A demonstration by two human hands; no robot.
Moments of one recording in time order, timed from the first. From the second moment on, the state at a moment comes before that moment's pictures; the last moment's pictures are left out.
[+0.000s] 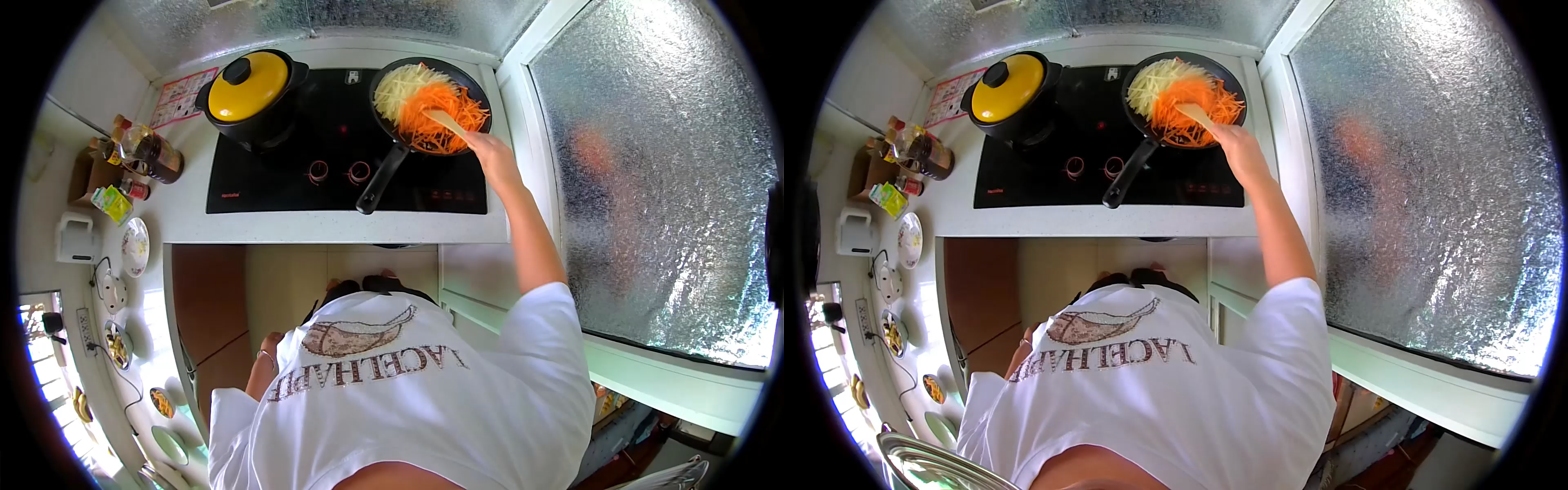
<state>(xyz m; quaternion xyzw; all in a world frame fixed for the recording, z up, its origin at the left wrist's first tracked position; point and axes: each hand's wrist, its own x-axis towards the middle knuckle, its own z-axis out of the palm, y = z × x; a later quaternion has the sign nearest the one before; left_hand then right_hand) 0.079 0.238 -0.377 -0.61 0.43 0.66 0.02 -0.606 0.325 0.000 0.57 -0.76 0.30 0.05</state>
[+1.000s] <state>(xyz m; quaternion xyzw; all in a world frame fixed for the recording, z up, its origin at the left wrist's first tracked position) 0.079 0.272 -0.361 -0.65 0.29 0.70 -0.02 -0.619 0.232 -0.008 0.61 -0.73 0.30 0.06</state>
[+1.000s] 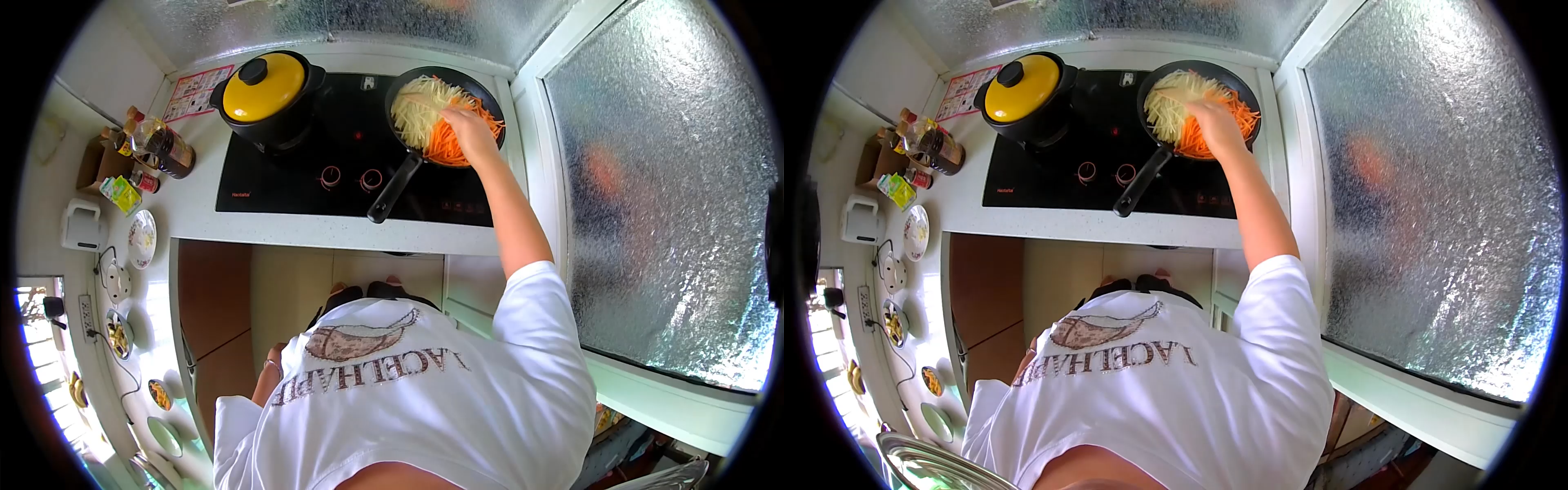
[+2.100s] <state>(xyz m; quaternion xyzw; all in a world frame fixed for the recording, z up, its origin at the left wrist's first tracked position) 0.062 0.244 -0.352 -0.63 0.25 0.73 0.00 -0.646 0.281 -0.009 0.49 -0.82 0.28 0.07</state>
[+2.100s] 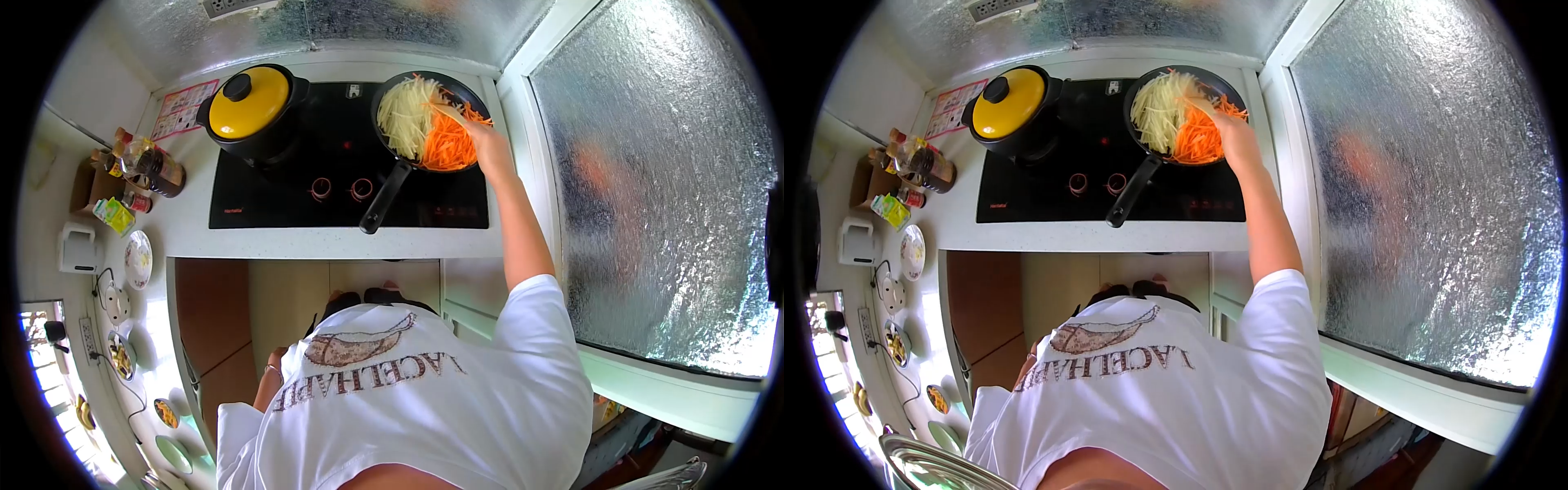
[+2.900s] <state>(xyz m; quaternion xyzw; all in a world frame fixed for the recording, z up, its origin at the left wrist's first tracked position) 0.066 0.256 -0.361 -0.66 0.23 0.71 -0.04 -0.667 0.323 0.057 0.41 -0.86 0.27 0.14</state>
